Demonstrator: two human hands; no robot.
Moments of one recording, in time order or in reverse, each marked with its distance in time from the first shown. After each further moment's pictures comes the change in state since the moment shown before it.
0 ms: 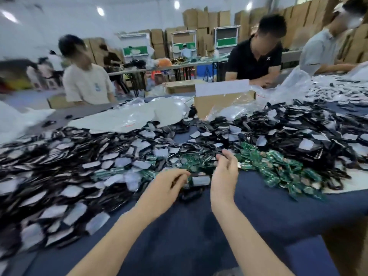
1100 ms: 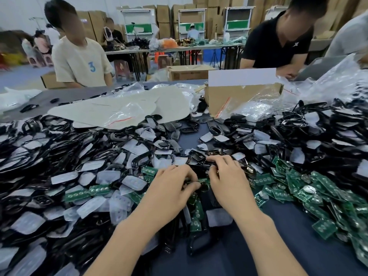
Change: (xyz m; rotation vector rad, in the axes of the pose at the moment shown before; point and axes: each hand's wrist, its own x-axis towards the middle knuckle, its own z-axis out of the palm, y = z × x) left_hand 0.079 -0.050 0.004 0.160 0.005 0.004; right_hand 0.088 0.038 0.037 -1.231 -0.469 -0.496
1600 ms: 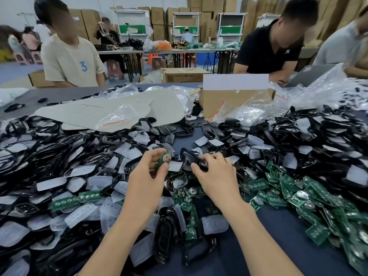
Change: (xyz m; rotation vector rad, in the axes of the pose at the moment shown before) left_hand 0.007 -0.014 -0.007 -0.548 0.420 -0.290; right_hand 0.030 -0.013 0.005 -0.045 -0.105 0.159
